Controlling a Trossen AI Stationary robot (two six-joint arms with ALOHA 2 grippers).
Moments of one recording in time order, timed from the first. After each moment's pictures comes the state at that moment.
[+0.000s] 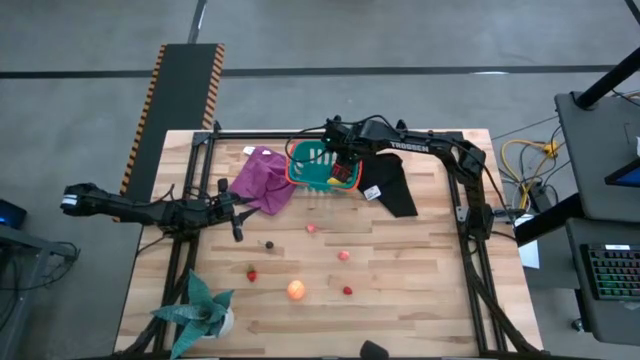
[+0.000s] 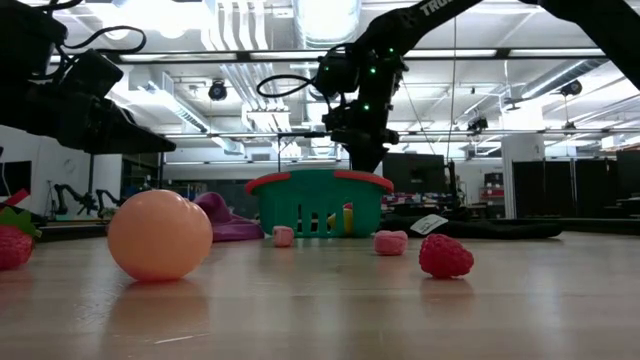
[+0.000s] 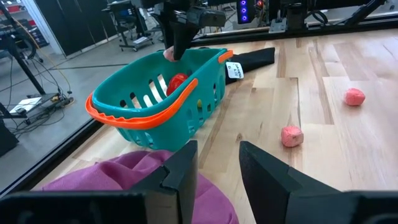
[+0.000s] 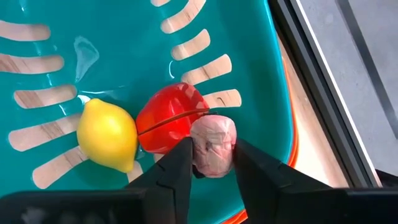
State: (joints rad) left arm -0.12 0.41 0.00 0.12 -0.51 0.06; right arm -0.41 2.03 1.71 -0.93 0.22 0.04
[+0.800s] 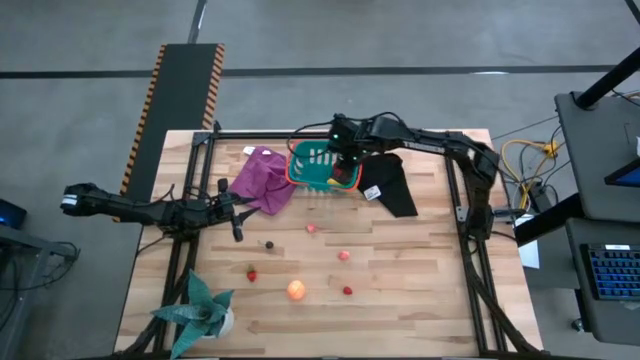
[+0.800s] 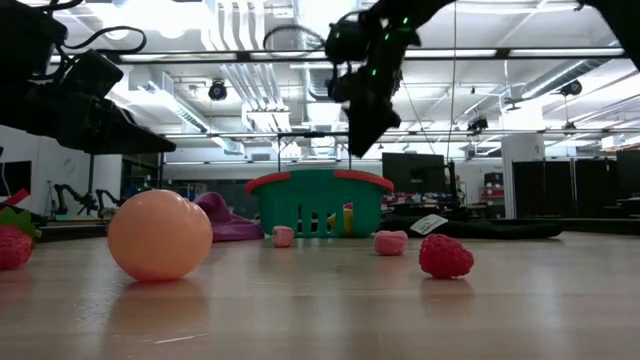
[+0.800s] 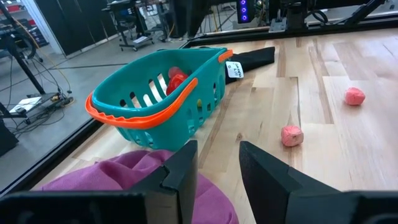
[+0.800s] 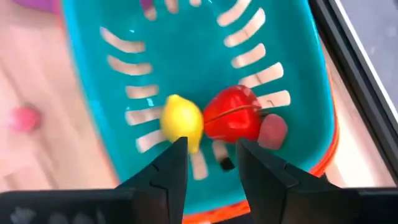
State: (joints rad) left arm -0.12 0.41 0.00 0.12 -0.51 0.06; right arm -0.38 1.91 1.69 -0.95 0.03 0.07
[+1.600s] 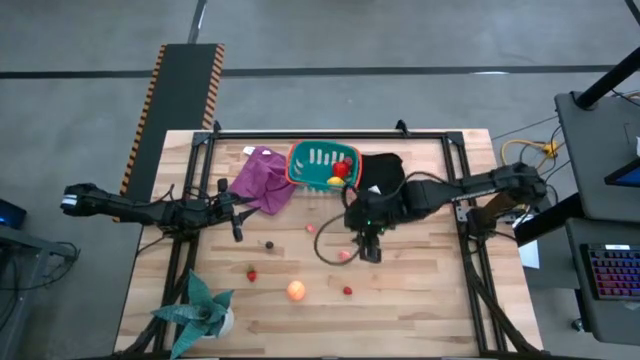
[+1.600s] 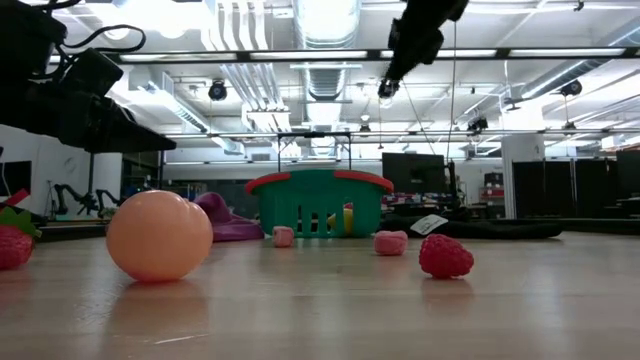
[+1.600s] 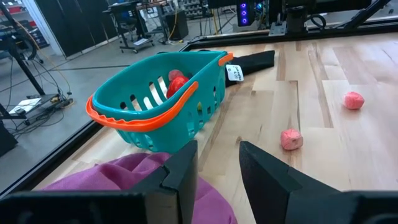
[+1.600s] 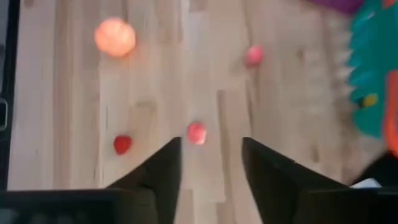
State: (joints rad) left arm -0.12 0.41 0.00 0.12 -0.51 0.06; right arm 0.17 1.60 1.42 -0.88 0.02 0.23
